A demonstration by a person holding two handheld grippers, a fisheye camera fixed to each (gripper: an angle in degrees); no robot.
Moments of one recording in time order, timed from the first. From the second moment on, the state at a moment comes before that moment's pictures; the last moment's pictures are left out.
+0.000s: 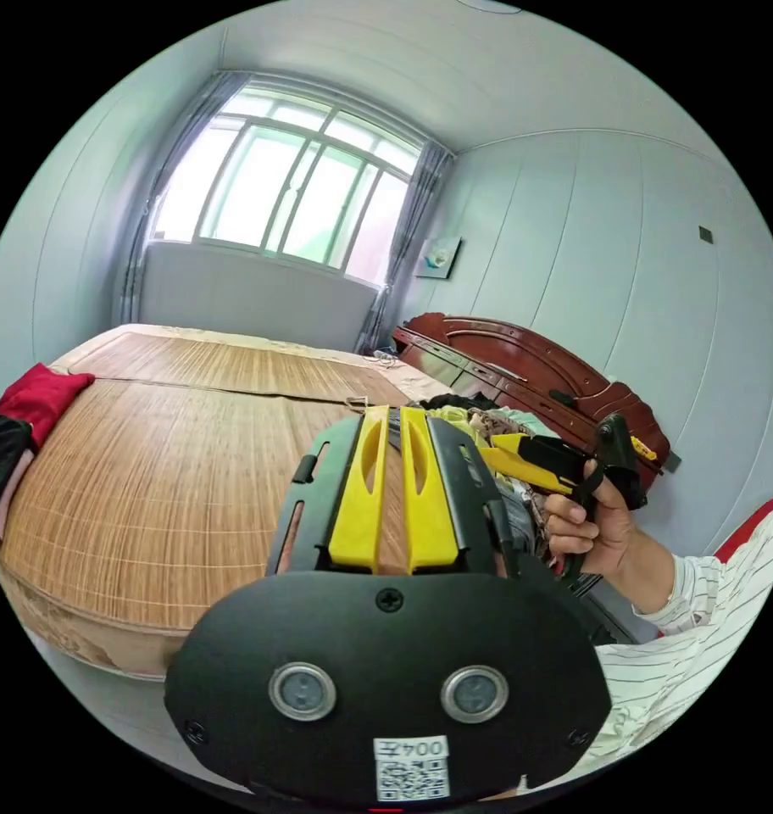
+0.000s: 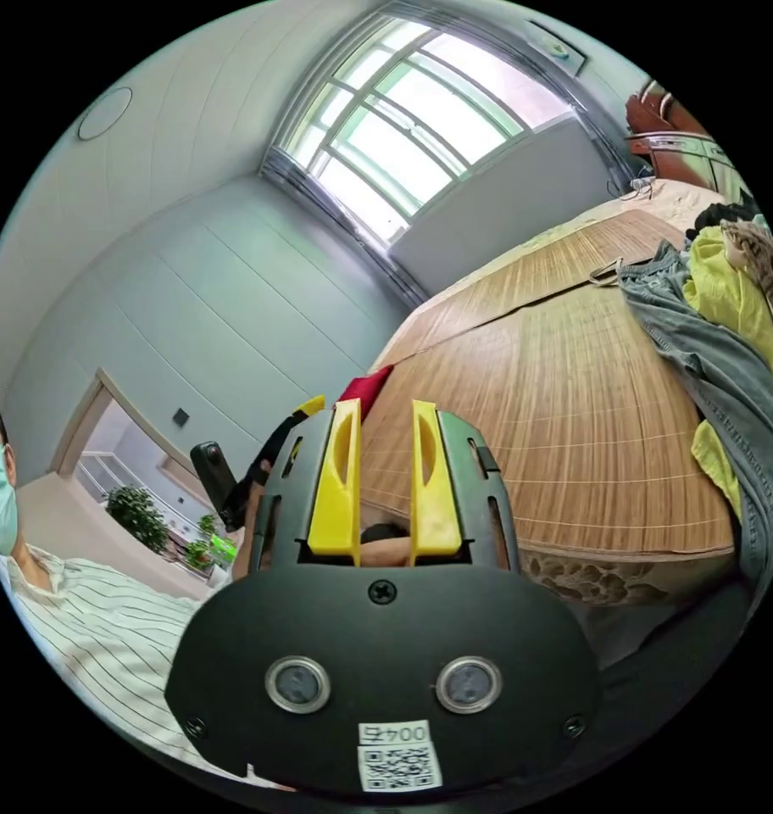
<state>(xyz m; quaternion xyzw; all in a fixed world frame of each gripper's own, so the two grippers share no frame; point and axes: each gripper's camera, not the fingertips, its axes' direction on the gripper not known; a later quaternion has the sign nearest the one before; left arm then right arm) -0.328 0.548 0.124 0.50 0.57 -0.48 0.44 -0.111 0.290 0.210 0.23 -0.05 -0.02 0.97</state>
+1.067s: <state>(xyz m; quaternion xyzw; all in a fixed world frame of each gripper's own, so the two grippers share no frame) -0.201 0.299 0.166 0.34 0.78 -0.41 0.33 0.397 0.412 -0.196 0.03 0.53 0.10 0.84</state>
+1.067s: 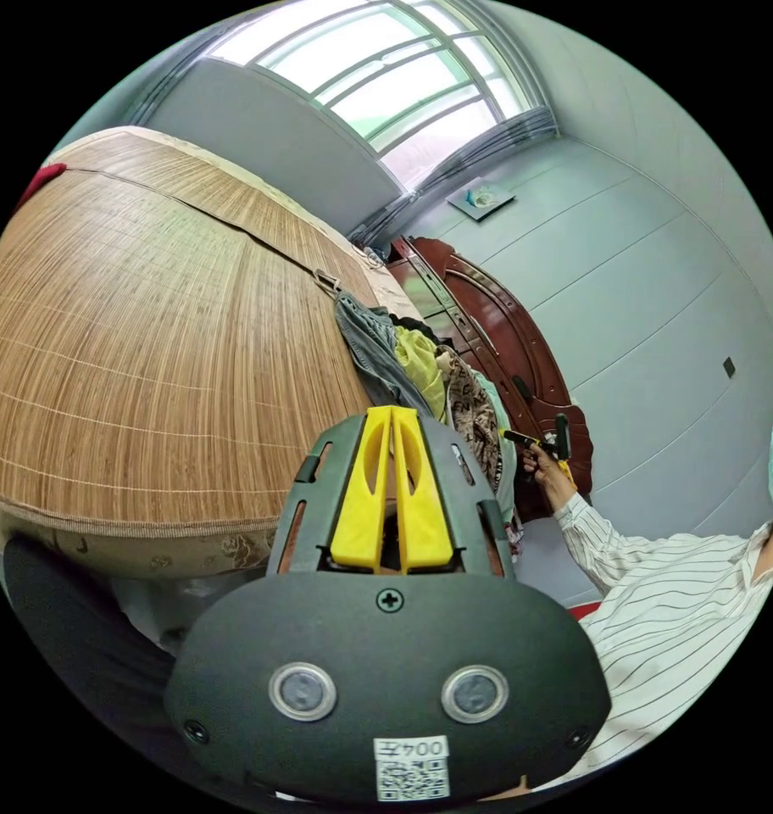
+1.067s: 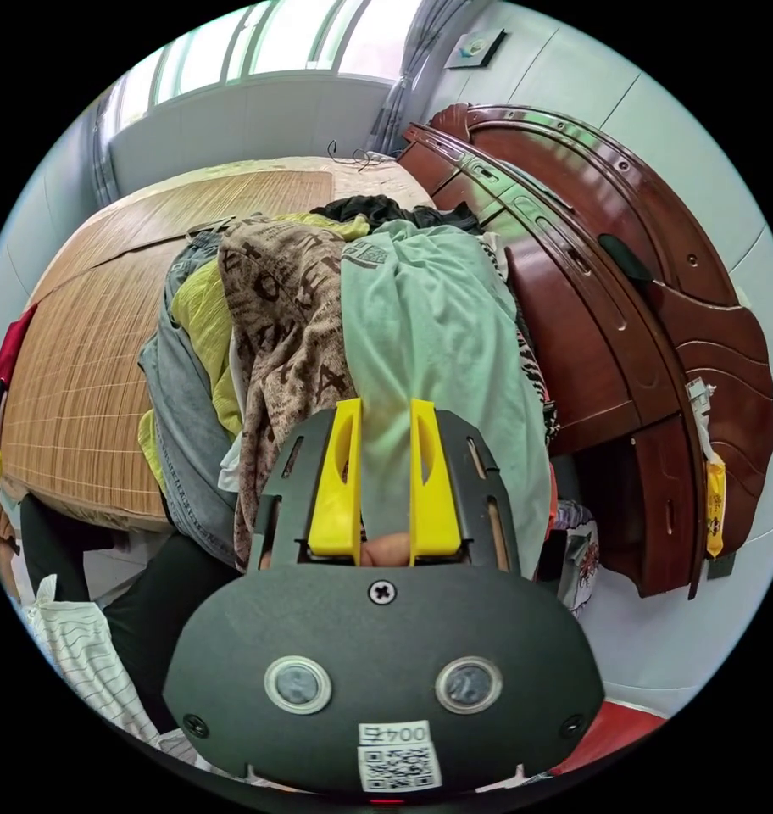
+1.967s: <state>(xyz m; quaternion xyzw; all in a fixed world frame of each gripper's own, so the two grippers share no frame) -0.186 0.272 0.265 0.34 0.80 -0.43 0.25 0.230 0.336 -0.357 0.36 0.02 0.12 0.92</state>
